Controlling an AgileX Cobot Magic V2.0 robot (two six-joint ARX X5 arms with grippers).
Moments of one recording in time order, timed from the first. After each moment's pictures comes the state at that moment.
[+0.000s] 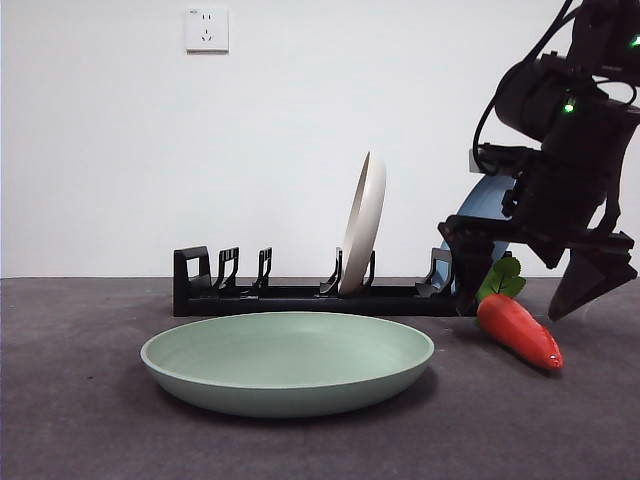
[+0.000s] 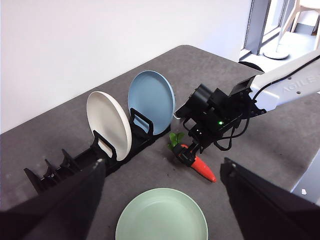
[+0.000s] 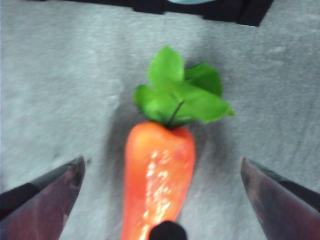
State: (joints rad) left arm -1.15 1.01 1.64 -1.00 -0.44 -0.13; right arm 0.29 1.75 1.03 -0.29 0.00 0.11
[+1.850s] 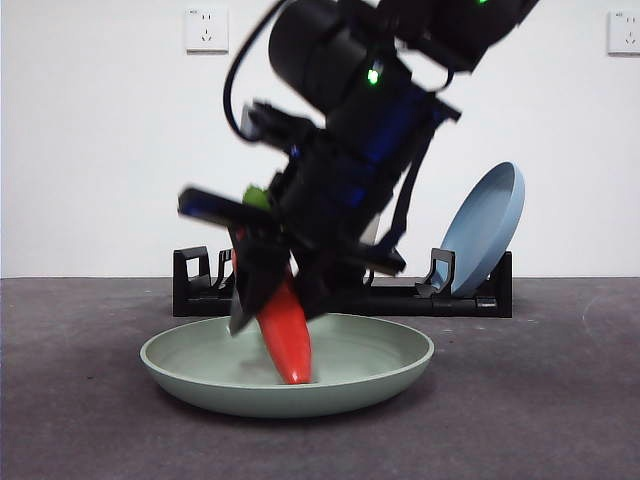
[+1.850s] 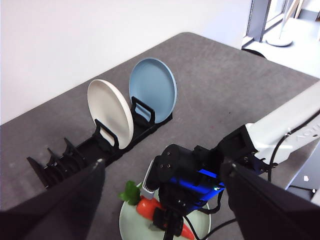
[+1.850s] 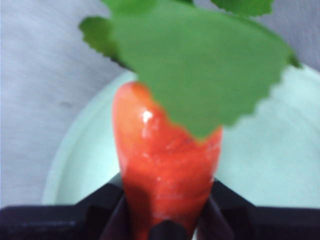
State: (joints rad) left arm -1.15 1.01 1.64 -1.06 -0.44 -0.13; right arm 0.84 1.81 1.04 -0.09 -0.03 0.29
